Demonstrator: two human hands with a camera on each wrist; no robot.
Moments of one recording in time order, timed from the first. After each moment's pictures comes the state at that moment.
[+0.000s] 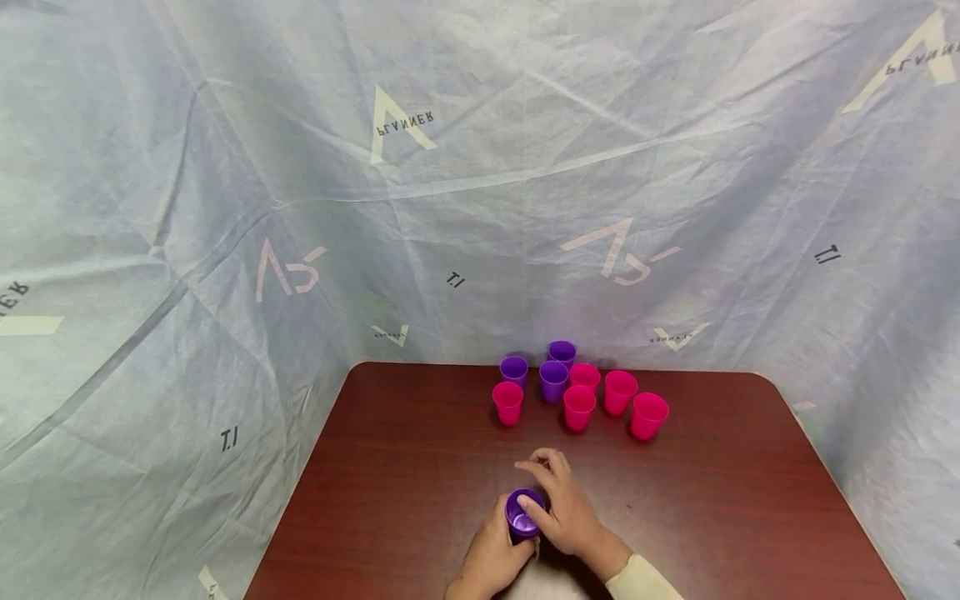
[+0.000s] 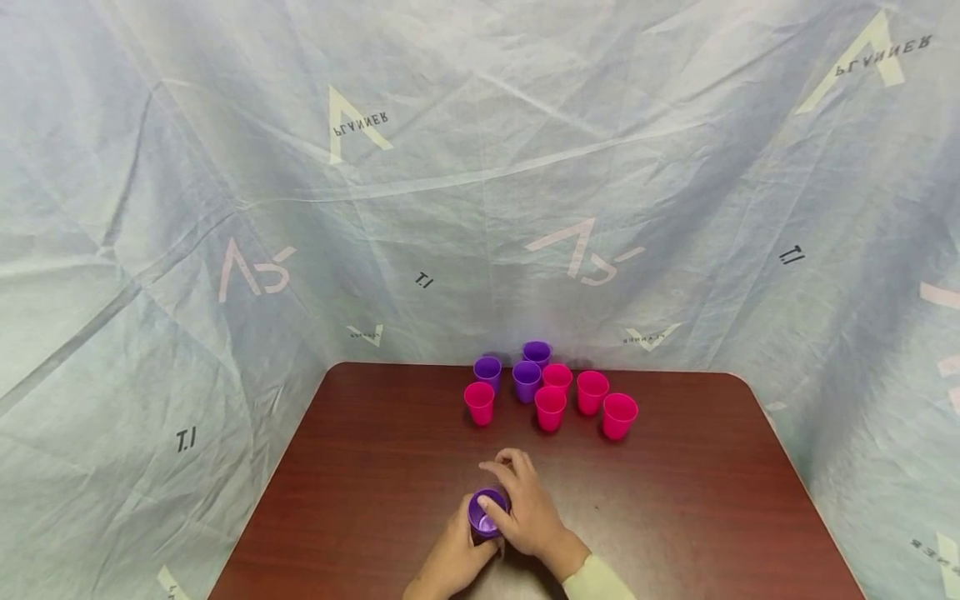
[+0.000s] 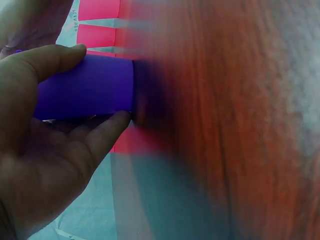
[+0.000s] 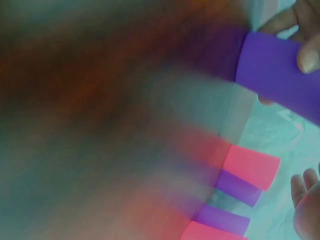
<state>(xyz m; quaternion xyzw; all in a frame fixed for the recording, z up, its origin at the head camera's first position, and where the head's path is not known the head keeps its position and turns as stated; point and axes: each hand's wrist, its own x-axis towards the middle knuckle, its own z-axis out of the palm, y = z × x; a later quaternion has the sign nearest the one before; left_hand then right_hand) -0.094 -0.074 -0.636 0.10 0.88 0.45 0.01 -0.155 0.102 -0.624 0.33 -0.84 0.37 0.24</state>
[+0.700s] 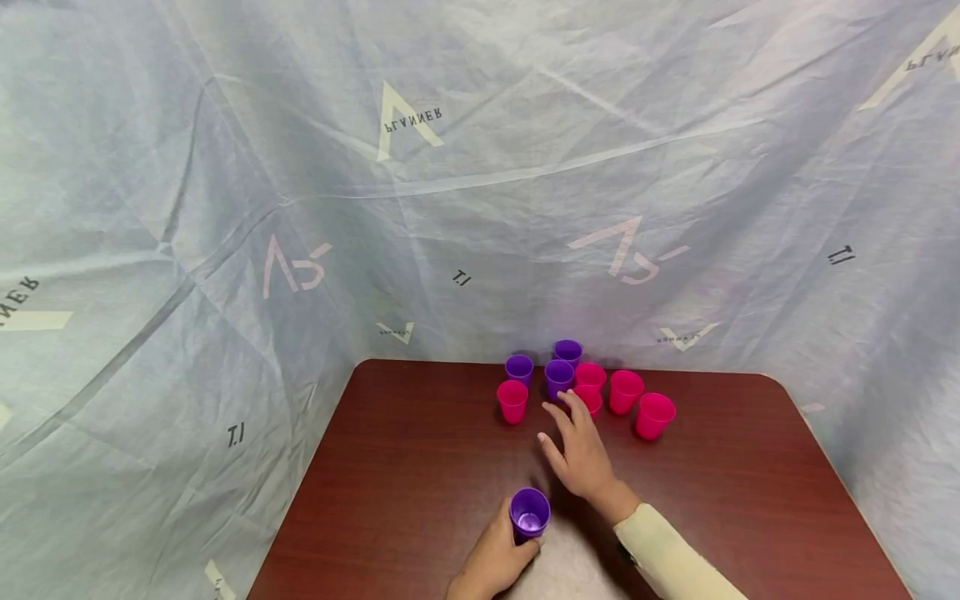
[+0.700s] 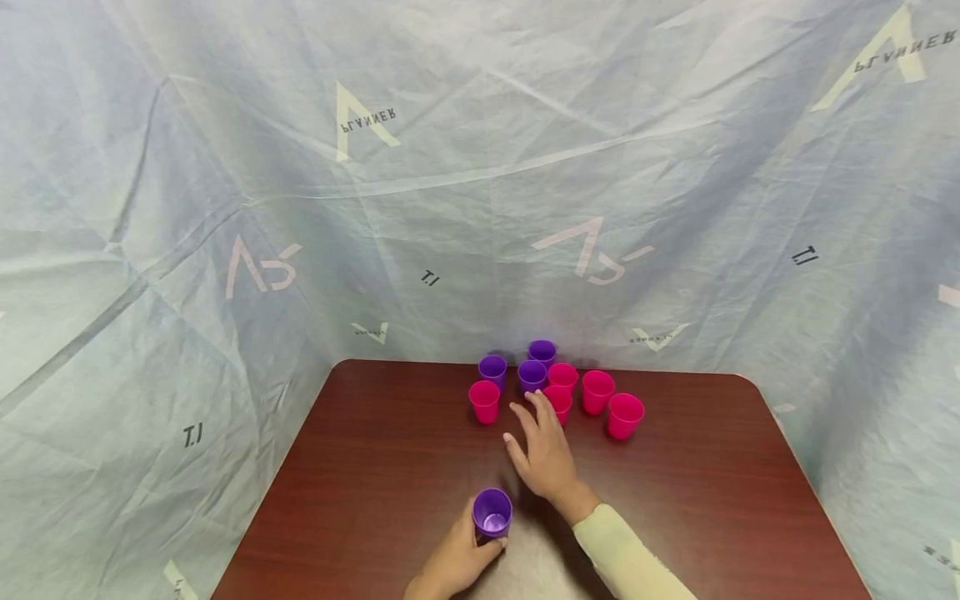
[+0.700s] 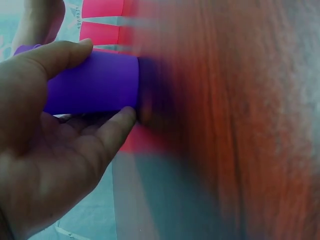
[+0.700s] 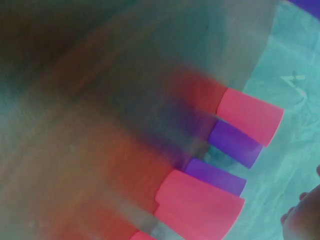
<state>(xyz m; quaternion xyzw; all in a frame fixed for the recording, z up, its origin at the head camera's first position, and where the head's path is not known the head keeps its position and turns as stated) -0.090 -0.073 -0.629 0.08 0.87 0.48 0.04 -0.220 0.119 -0.595 0.25 -0.87 0.31 0.28</state>
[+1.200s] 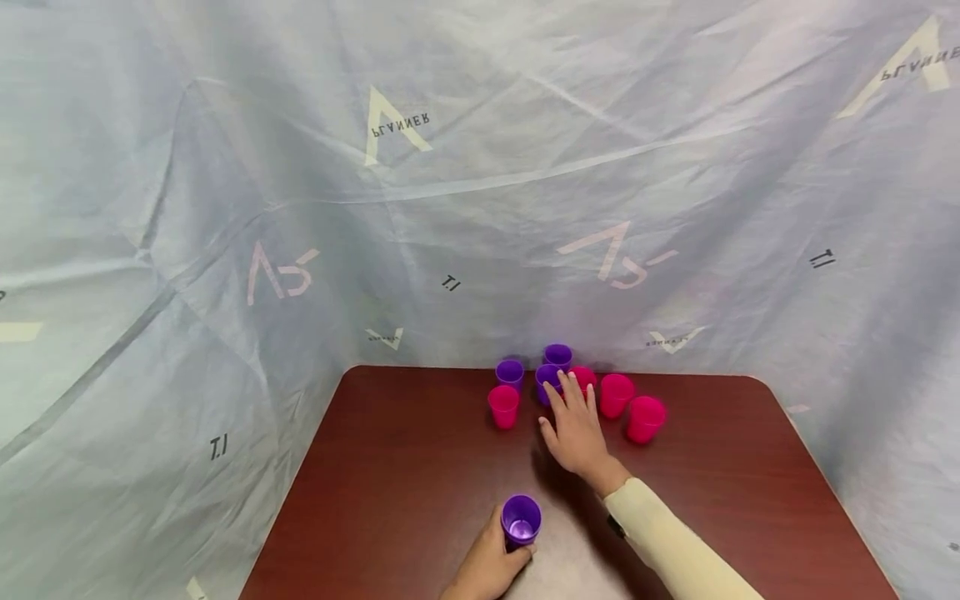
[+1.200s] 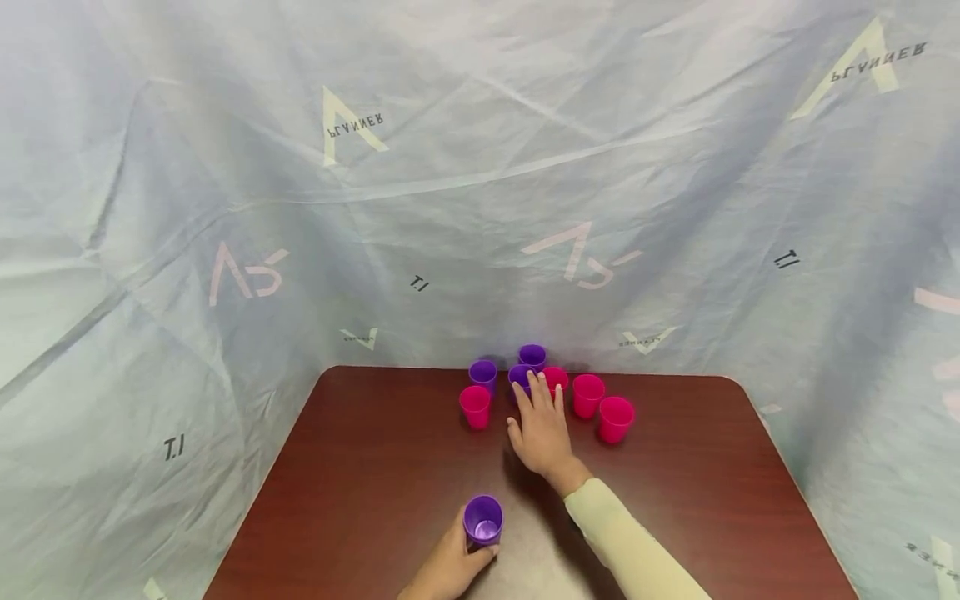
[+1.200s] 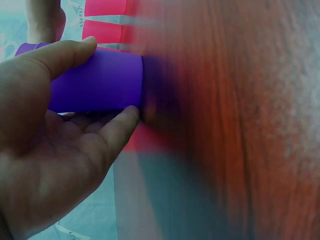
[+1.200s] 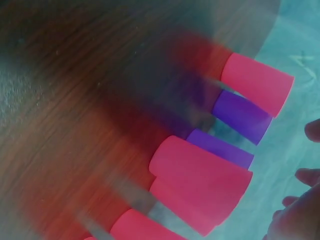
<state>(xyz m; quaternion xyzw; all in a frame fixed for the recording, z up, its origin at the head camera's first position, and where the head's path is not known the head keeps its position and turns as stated) -0.094 -0.077 -0.635 0.09 0.87 0.48 0.06 -0.257 0.129 -0.588 0.19 -0.94 0.22 0.19</state>
